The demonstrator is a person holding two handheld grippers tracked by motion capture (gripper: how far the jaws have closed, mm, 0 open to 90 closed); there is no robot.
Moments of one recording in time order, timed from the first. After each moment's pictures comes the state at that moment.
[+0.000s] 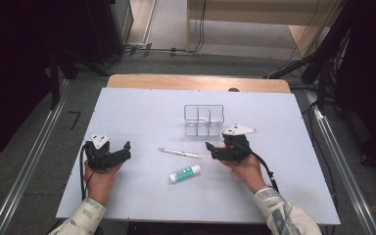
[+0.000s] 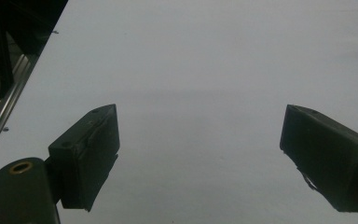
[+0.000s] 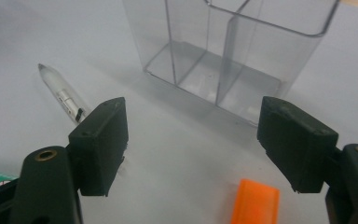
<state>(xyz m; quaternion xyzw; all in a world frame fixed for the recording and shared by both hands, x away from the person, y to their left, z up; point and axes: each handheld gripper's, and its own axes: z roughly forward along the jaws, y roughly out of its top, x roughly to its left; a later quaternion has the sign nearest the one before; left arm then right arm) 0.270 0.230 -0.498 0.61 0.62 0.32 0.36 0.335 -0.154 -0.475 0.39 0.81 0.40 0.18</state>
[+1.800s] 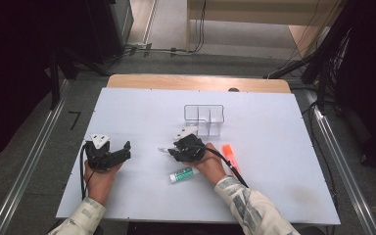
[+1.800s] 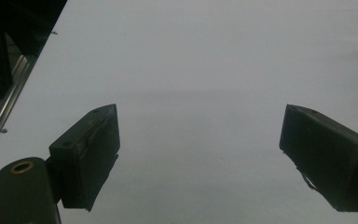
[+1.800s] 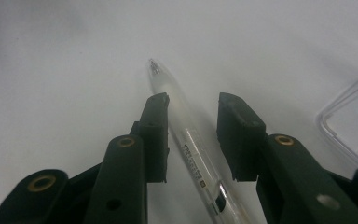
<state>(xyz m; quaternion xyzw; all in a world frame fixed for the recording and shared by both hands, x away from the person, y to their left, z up) 0.271 0.231 -0.499 0.62 0.62 0.32 0.36 0.347 -0.036 -0.503 0.25 0.89 0.35 0.11</state>
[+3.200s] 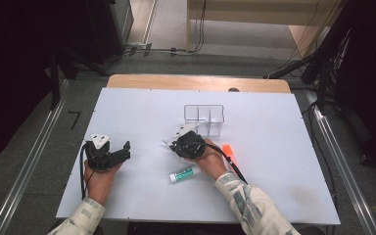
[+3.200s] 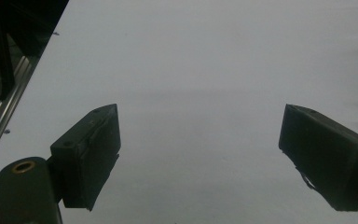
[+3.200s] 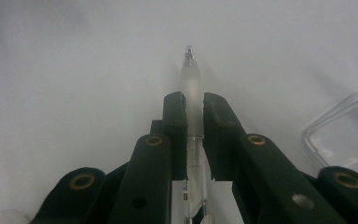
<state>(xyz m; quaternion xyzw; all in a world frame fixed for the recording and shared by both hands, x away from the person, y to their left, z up) 0.271 0.231 -0.499 0.62 0.62 0.33 0.35 0.354 -0.038 -0.492 0.22 0.91 0.34 0.12</state>
